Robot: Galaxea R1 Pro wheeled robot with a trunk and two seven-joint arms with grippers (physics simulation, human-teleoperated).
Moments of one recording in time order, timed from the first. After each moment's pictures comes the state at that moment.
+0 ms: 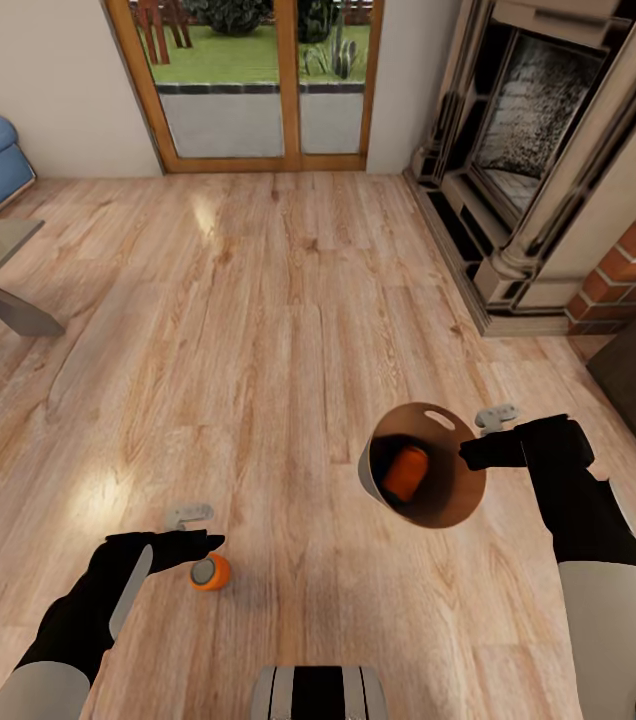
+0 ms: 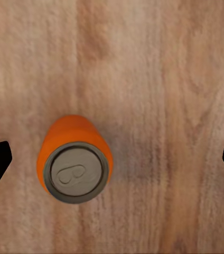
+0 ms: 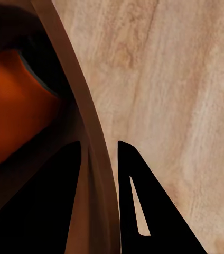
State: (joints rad) left arm -0.51 0.09 0.06 -1.01 0.10 0.73 -0.23; right arm -0.78 -0.13 -0.14 -1.33 0.72 1.04 0.88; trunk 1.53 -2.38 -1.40
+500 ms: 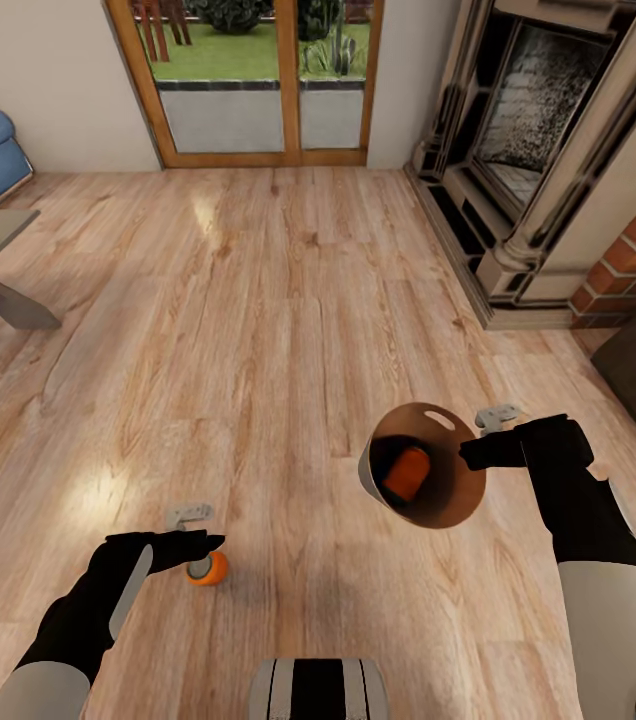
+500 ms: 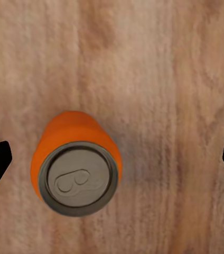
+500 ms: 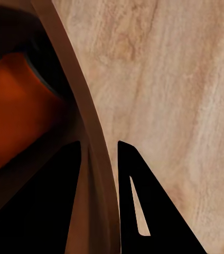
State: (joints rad) left arm -0.51 0.09 0.06 -1.01 0.10 0.74 -0.23; right arm -0.78 -0.13 -0.13 -1.33 0.72 1.04 0.88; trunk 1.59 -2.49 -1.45
